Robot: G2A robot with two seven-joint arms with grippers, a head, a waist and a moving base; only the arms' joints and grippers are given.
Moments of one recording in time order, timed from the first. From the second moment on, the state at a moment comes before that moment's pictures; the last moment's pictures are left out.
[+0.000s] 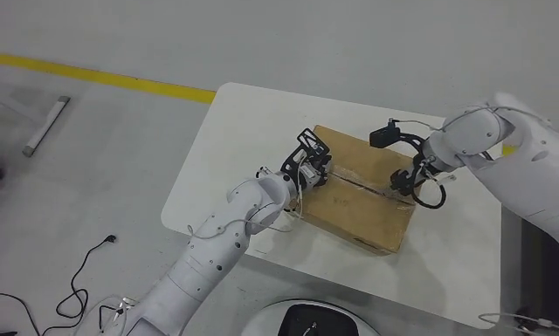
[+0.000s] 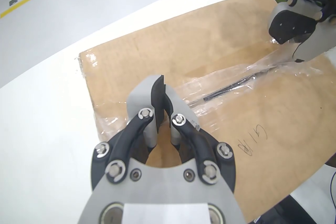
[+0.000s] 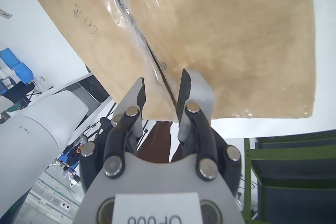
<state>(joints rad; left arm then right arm) 0.73 -1.47 -0.84 -1.26 1.18 -0.28 -0.35 -0.15 -0.71 0.47 -1.40 -0.04 -0.01 1.54</state>
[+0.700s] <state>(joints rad) 0.74 -1.48 -0.87 -1.28 1.19 -0.29 -0.35 -0.30 -0.62 0.67 -1.38 0.23 -0.21 1.38</state>
